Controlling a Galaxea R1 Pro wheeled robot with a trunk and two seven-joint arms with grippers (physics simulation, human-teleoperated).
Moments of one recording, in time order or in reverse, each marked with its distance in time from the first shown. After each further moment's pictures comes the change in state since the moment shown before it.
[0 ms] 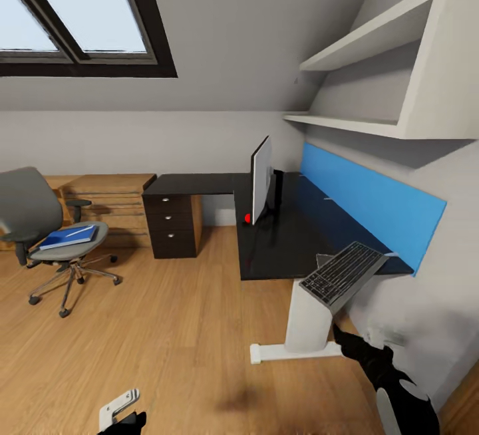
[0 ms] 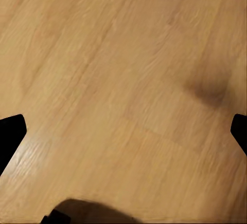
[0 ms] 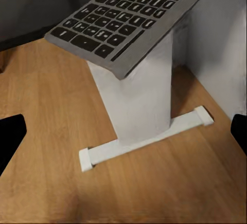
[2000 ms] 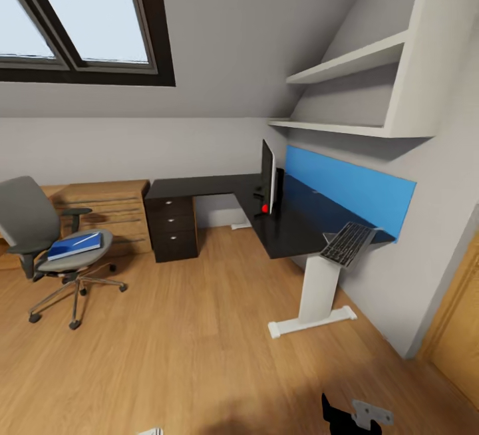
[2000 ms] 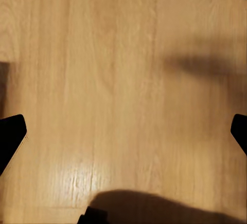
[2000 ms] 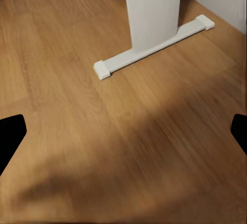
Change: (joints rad) left arm 0.000 -0.010 -0.241 0.255 -0.120 -0.208 -0.004; right arm 0.086 -0.001 0.071 0.534 -0.001 -0.507 0.017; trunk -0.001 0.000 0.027
